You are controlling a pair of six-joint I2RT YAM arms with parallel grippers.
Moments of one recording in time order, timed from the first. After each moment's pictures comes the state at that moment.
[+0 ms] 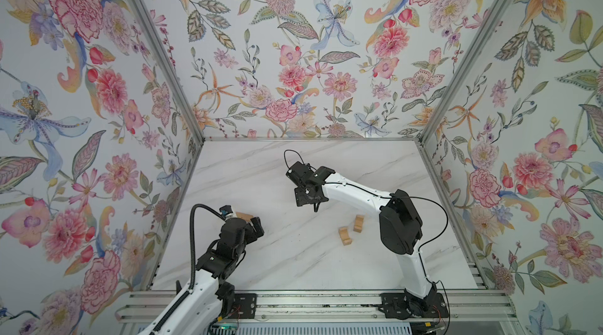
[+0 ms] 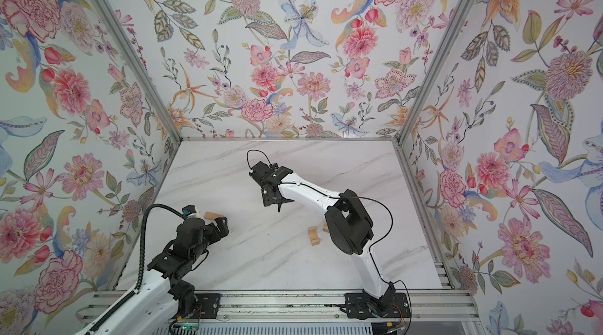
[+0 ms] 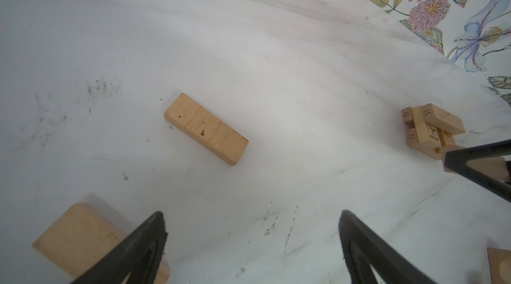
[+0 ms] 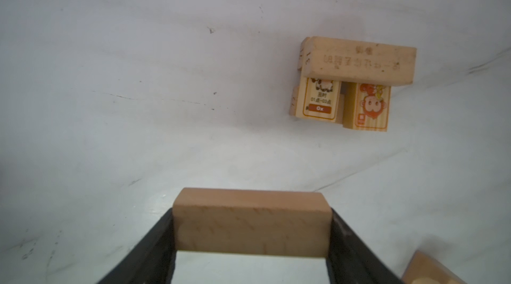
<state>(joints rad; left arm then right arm) -0.38 0.70 0.26 -0.23 -0.23 -0.68 0.87 2.12 1.80 -0.94 0.29 0.61</state>
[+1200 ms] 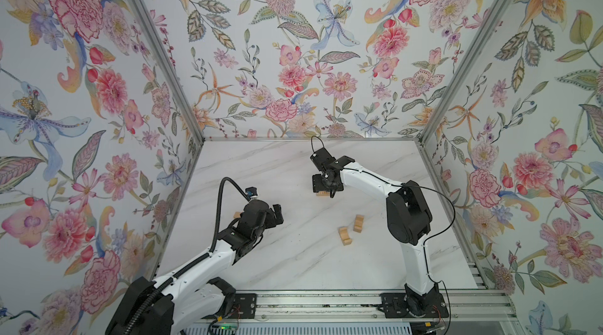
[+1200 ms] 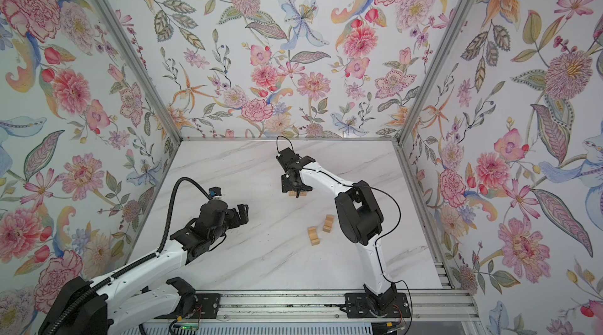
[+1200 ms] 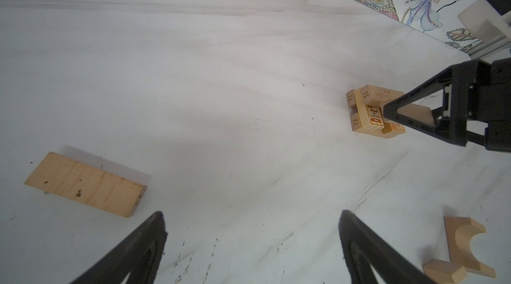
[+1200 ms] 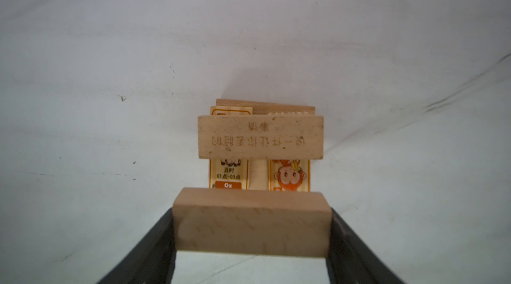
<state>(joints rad) -0.56 1.05 0.48 -0.09 -0.27 -0.63 0.67 2.12 1.75 -0.82 0.17 0.52</state>
